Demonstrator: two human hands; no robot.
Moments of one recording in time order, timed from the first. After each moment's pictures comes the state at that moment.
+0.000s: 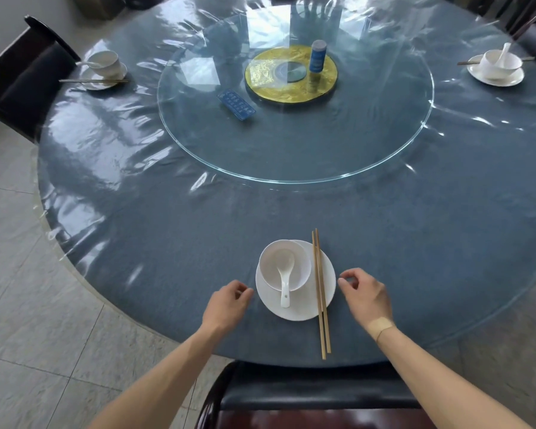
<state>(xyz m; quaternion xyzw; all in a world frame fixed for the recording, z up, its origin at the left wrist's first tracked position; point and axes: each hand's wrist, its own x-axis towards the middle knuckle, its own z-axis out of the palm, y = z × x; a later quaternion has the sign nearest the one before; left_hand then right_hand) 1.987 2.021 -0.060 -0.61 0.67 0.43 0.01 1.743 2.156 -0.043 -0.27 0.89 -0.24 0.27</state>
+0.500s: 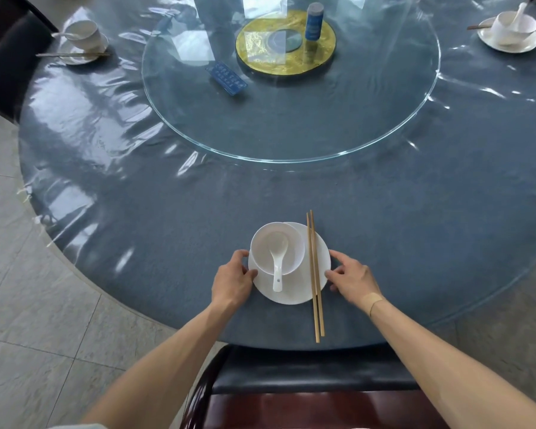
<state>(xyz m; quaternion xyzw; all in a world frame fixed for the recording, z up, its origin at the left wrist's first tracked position) 1.956 2.021 -0.077 -0.58 0.71 0.40 -0.02 1.735 2.149 -0.065 -0.31 0.83 -0.21 0.41</state>
